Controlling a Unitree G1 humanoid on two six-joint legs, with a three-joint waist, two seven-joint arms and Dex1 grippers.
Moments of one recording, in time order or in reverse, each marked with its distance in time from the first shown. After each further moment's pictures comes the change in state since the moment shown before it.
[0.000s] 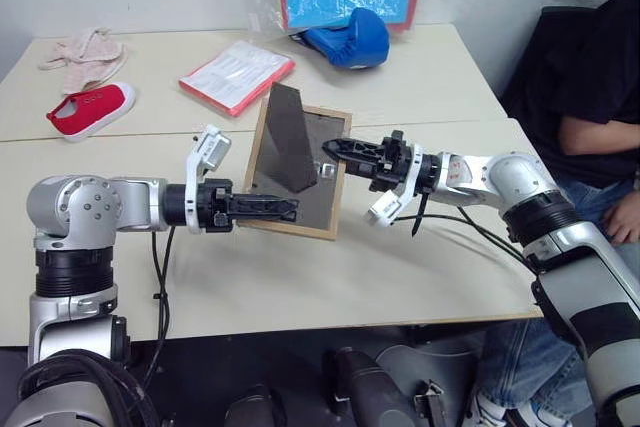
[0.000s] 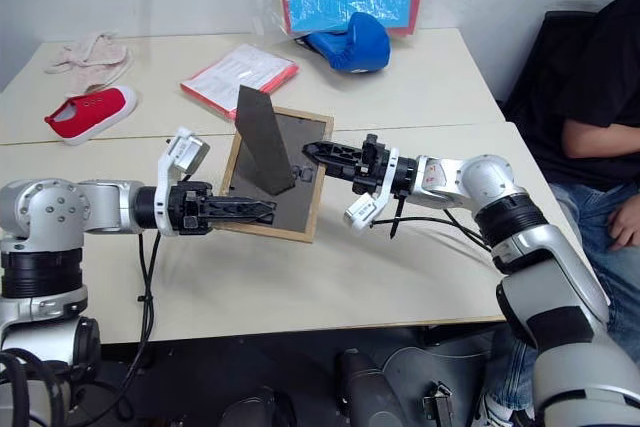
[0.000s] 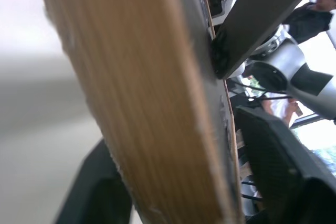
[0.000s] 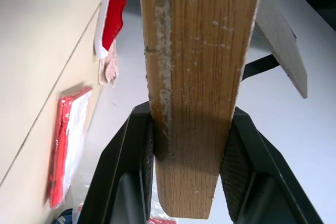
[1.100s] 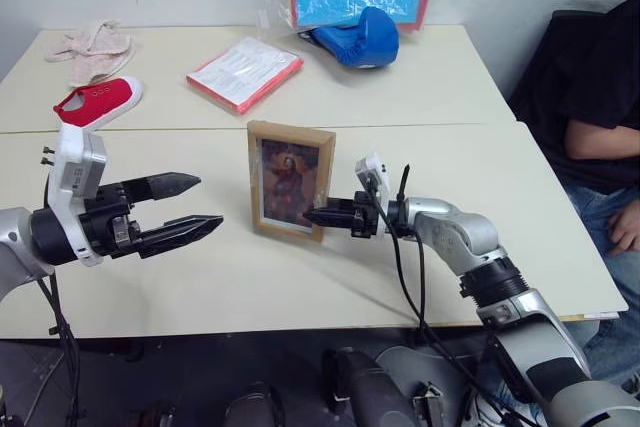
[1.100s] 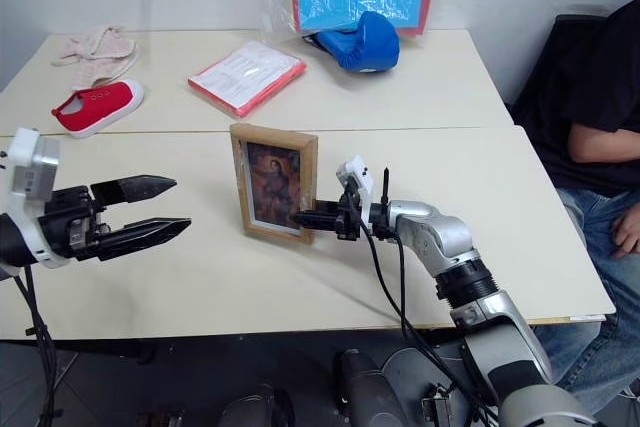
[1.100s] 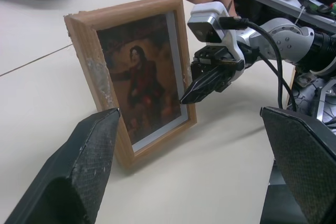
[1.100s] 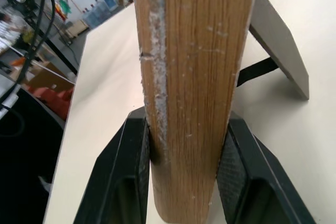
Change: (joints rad) left arm 0.513 0.217 0.384 -0.427 -0.031 -0.509 0.013; right arm 0.385 0.250 -0.262 -0.389 1.877 1.553 1.556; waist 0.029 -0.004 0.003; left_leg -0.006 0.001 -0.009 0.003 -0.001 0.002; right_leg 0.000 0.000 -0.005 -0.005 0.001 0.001
